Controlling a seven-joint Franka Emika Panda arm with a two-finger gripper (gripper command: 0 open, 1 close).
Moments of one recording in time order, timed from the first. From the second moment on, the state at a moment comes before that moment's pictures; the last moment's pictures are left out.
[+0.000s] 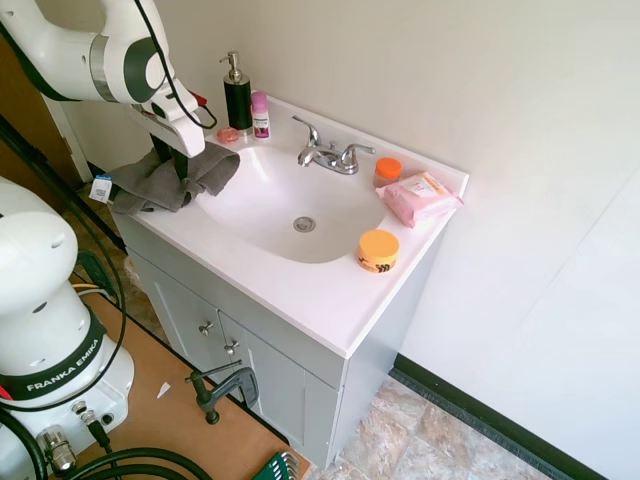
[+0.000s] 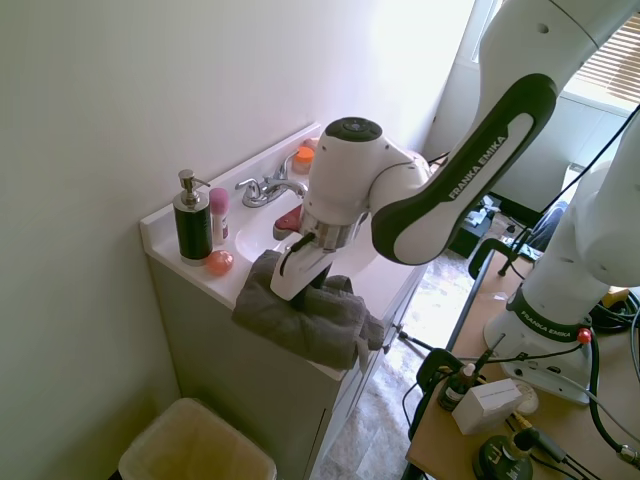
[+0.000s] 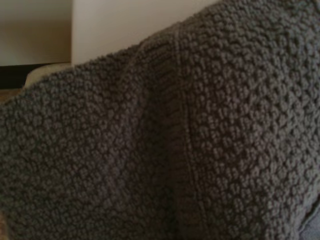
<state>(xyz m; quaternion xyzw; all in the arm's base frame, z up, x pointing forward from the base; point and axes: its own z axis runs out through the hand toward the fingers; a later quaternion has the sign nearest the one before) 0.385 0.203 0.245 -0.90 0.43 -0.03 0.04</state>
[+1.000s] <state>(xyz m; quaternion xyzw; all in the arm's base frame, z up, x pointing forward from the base) 0.476 0.077 0.177 -0.79 0.60 0.12 0.04</state>
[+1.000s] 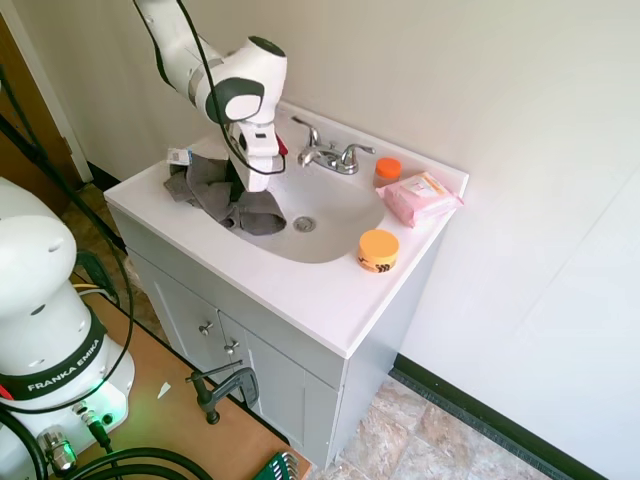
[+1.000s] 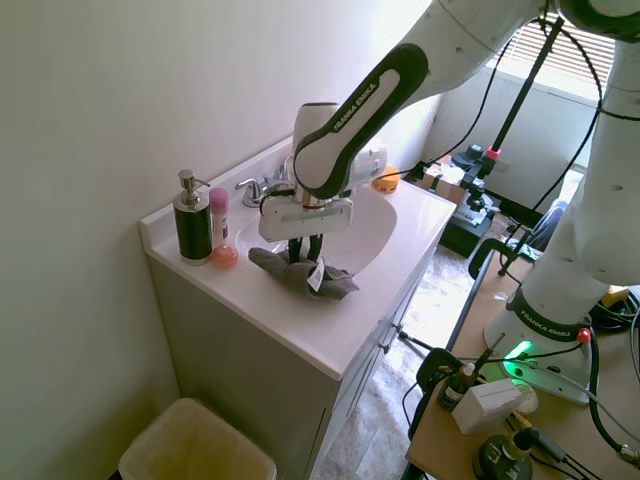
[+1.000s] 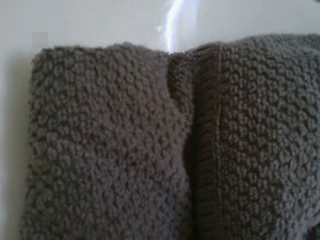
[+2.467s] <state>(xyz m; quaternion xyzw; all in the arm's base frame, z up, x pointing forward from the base) 0.450 -0.094 0.166 -0.86 0.49 -0.11 -0.08</state>
